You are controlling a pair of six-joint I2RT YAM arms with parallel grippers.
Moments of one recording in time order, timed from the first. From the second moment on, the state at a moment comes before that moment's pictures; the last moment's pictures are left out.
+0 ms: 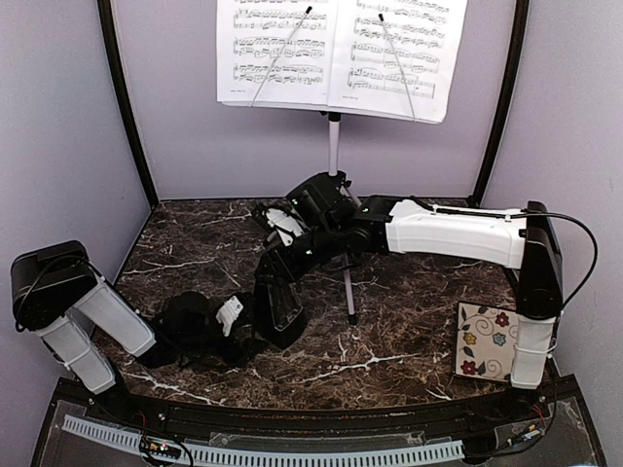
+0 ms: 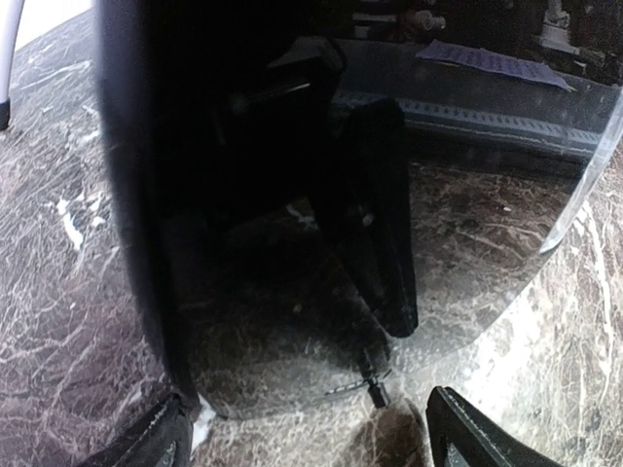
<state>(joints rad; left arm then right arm) -0.80 1.60 0.24 0.79 0.13 0.02 1.05 1.95 1.70 -0.48 -0.18 0.17</state>
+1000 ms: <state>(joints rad) -0.76 1.64 0.27 0.83 0.18 0.08 1.05 1.94 1.67 -0.44 -0.19 0.15</state>
